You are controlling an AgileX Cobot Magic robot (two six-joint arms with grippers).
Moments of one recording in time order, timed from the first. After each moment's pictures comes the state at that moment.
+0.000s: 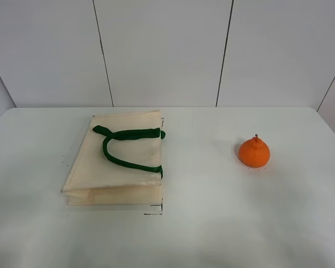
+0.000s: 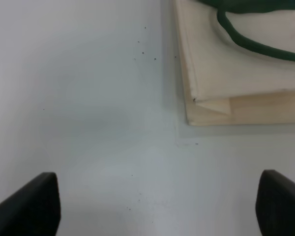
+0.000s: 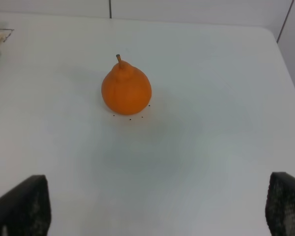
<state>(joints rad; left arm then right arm) -0.02 0.00 -0.50 0.04 1.06 -0.03 -0.02 0.00 -0.49 0.02 1.03 -0.01</state>
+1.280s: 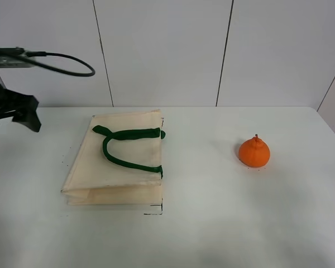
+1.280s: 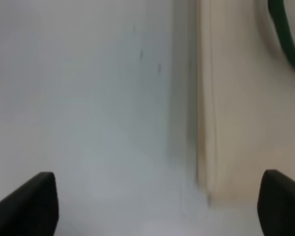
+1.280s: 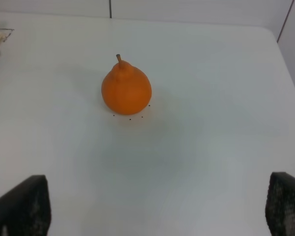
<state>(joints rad) -0.02 1.56 -1.25 0.03 0.90 -0.03 -0.02 0.00 -0.49 0.02 1.03 -0.01</state>
